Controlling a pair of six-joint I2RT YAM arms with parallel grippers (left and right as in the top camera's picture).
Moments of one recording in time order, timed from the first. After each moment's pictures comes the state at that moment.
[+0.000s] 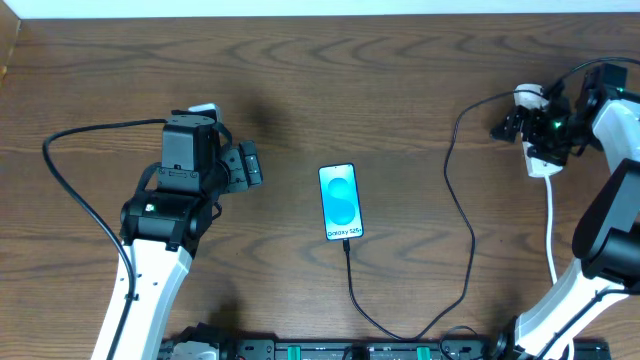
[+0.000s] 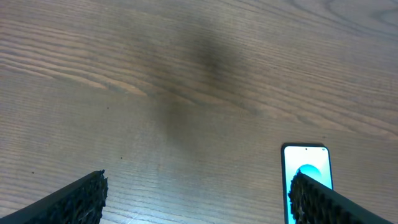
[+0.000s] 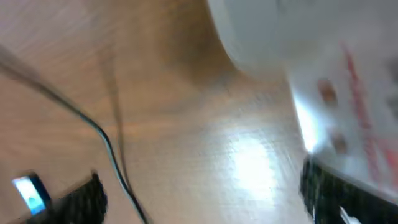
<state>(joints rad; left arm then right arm) -0.15 1.14 1.02 -0.74 -0.05 -0.30 -0.34 2.03 1.49 -0.91 -0.42 0.01</state>
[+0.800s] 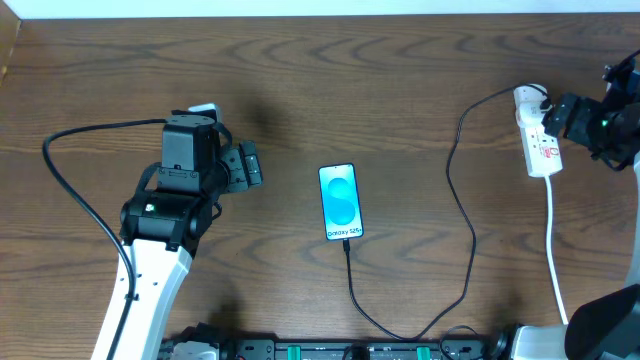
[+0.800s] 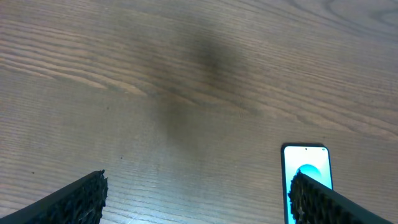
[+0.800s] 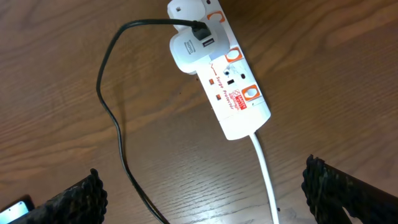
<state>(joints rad) -0.15 1.14 1.02 -0.74 -0.05 -0.30 -0.35 1.58 1.46 -0.99 -0.16 0.08</state>
